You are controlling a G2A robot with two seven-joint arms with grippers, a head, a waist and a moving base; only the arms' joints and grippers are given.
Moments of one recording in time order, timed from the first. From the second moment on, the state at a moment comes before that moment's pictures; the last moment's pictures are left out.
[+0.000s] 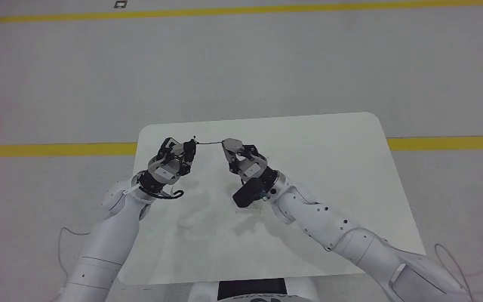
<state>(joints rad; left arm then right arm) 1.44 -1.12 -1.38 -1.53 -1.20 0.07 -1.15 -1.03 -1.21 0.51 -1.37 -1.57 0.34 -0.73</state>
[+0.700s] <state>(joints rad) 1.44 -1.12 -1.38 -1.53 -1.20 0.07 -1.15 -1.05 -1.19 0.55 -1.39 -1.57 0.34 -0.73</state>
